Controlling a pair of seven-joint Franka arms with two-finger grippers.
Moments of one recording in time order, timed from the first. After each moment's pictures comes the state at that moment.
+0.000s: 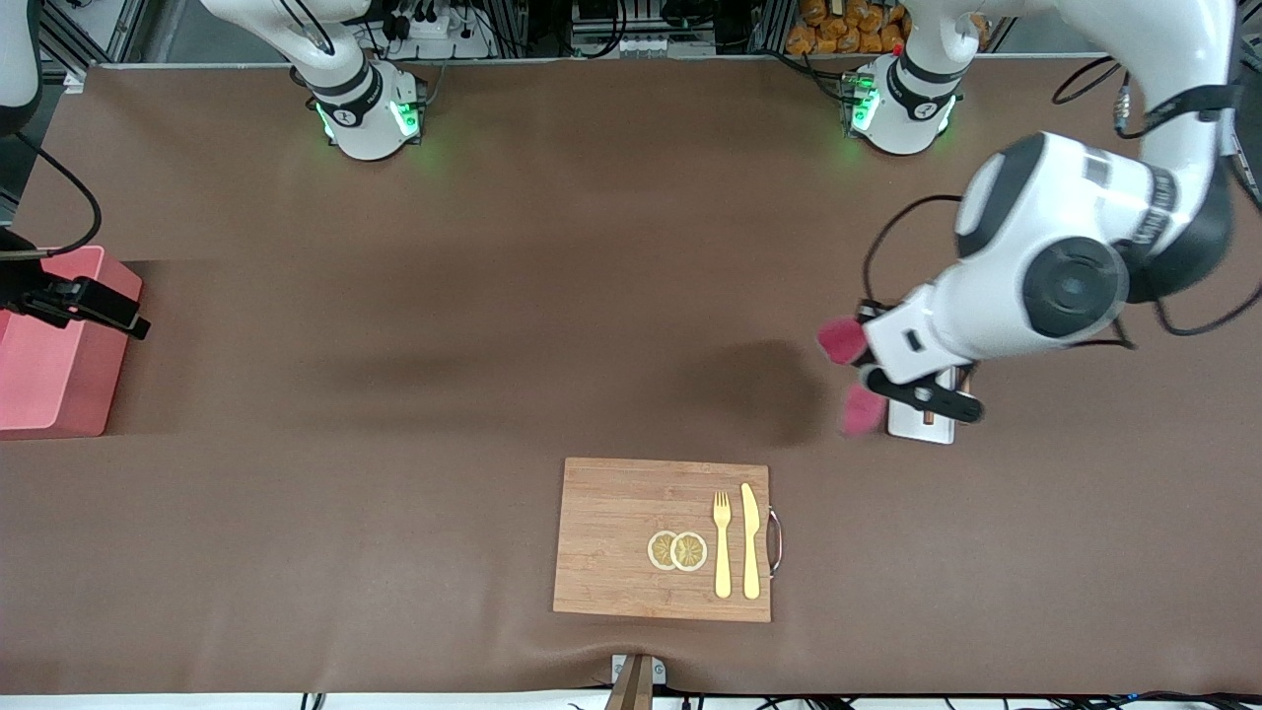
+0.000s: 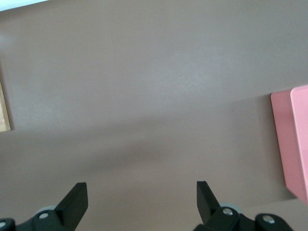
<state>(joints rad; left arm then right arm) -0.11 0.41 -0.34 -1.38 0.01 1.52 -0.14 0.02 0.09 -0.11 -1.56 0.04 1.68 0.14</state>
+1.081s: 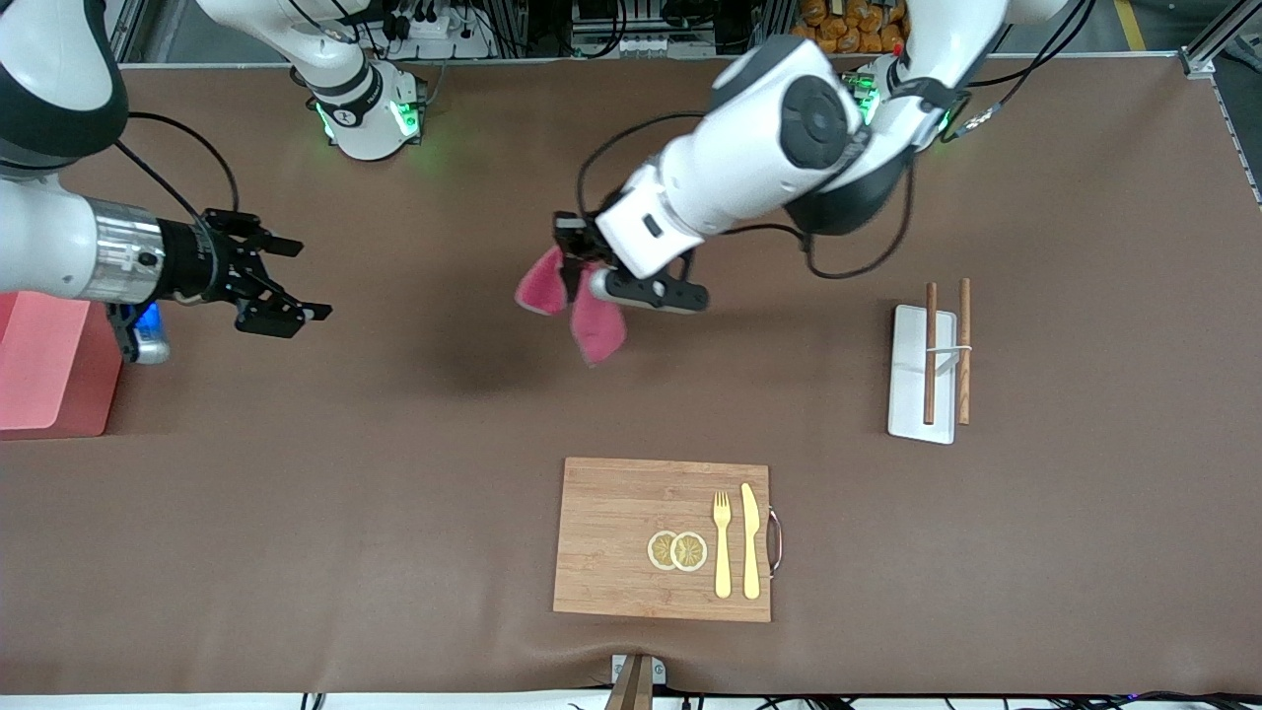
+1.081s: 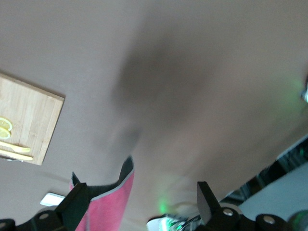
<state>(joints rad) -0.37 0.48 -0.51 -1.35 -0.39 2.17 -0.72 0.16 0.17 -0.10 -1.58 0.52 1.45 1.18</state>
